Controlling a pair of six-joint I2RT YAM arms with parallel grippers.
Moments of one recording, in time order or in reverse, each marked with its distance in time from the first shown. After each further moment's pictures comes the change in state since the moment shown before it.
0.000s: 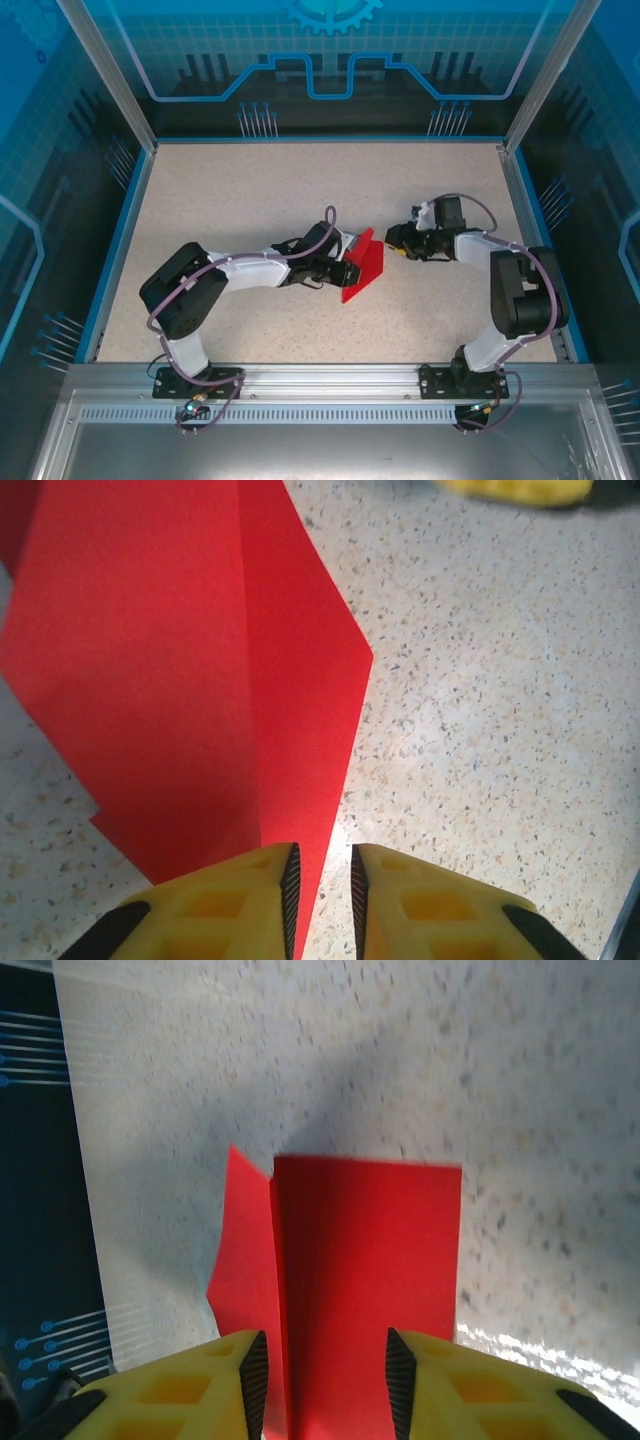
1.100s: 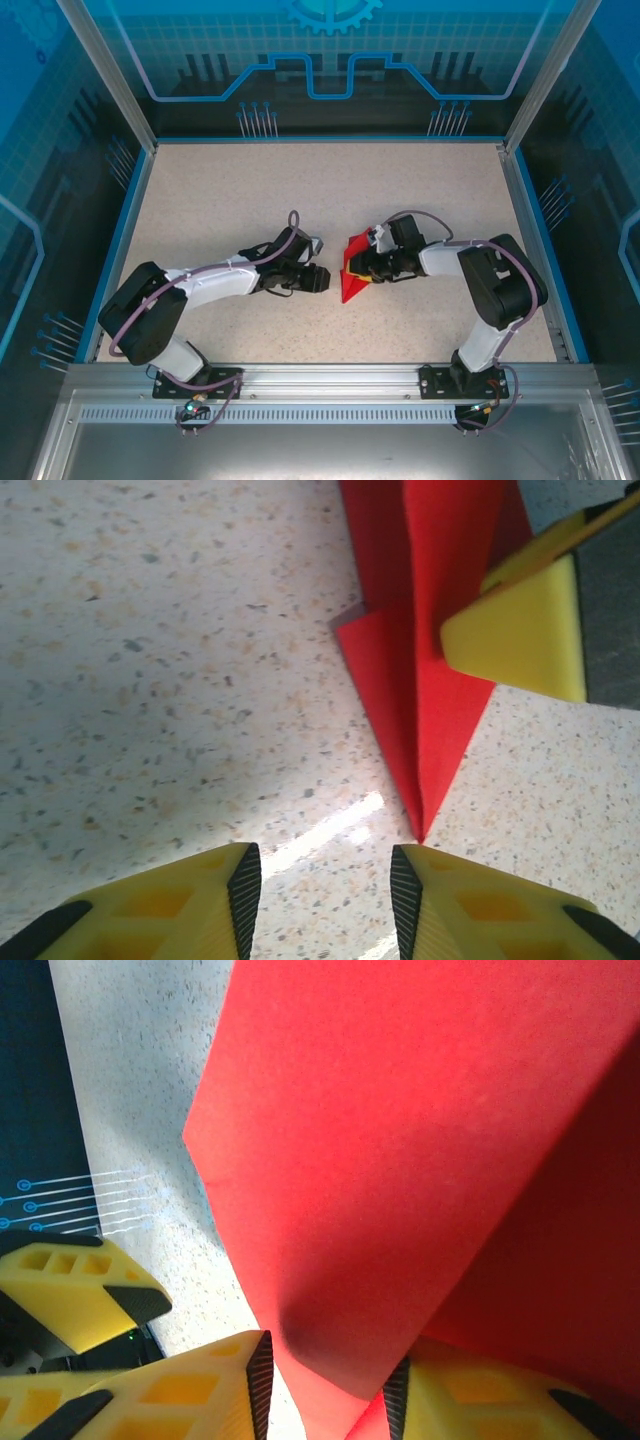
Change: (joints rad) left arm 0.093 -0.233 -0.177 -0.191 -0.075 -0.058; right arm 0.299 0.114 -0.046 0.150 -0.031 0.065
